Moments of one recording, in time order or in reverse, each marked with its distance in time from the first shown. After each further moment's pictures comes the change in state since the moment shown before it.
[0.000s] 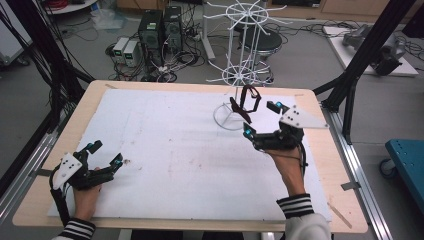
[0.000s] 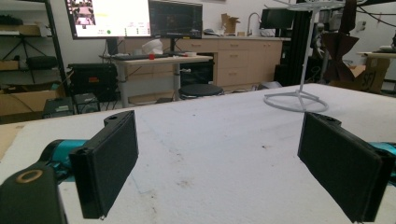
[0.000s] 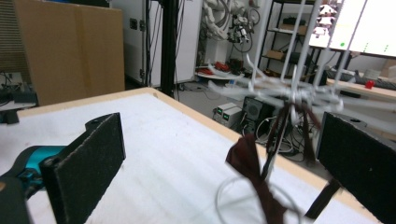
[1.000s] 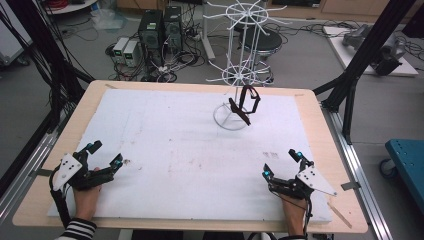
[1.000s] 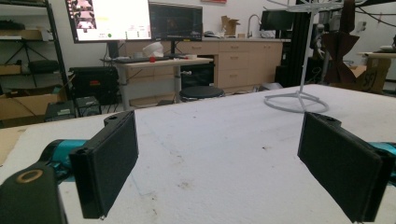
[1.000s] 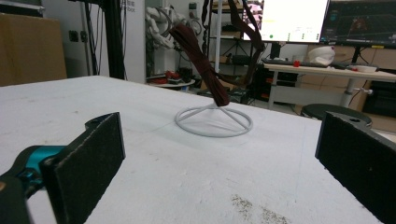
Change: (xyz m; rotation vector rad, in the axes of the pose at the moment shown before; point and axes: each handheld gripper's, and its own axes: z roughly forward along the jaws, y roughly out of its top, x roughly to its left) left arm -0.002 0.000 -0.001 -0.012 0.004 0.010; right arm 0.013 -0.145 -0.066 -0.088 -0.242 0.064
